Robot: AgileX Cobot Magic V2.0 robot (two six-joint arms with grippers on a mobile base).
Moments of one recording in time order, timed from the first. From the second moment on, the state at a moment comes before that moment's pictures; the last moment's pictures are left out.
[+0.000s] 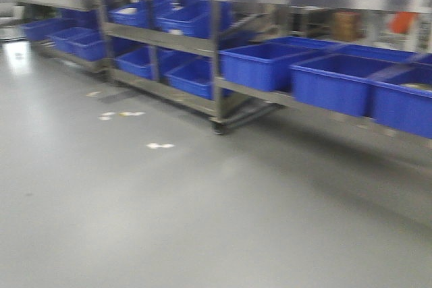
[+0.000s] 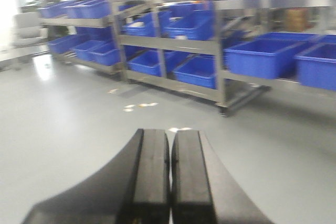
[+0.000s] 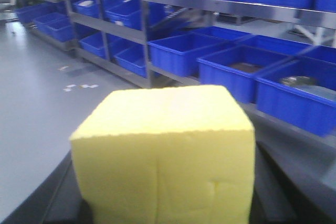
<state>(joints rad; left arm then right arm) -0.01 0.00 0.01 0.14 0.06 -0.09 0.06 0.19 -0.29 0.02 0.23 0.04</state>
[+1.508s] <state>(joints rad) -0.01 0.00 0.01 0.14 0.06 -0.09 0.06 0.19 -0.29 0.02 0.23 0.04</state>
